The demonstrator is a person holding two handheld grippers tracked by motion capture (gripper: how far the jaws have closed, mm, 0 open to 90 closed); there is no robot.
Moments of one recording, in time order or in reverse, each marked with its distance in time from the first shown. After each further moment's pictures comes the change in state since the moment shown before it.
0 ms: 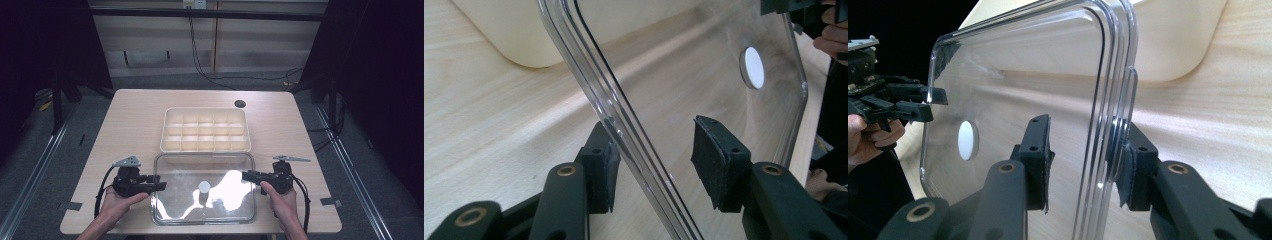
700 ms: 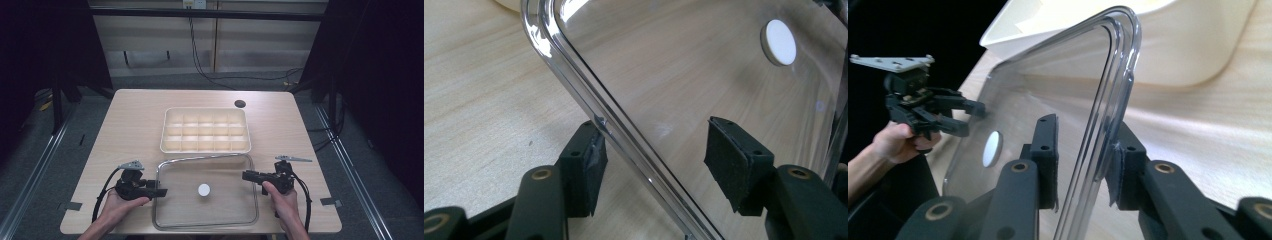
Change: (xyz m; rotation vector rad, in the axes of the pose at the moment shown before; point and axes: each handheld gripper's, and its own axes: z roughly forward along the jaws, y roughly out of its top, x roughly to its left) left arm 0.009 -0.014 0.014 0.090 -0.018 -0.035; right arm -0.004 -0.001 -0.003 -0.013 0.086 0.014
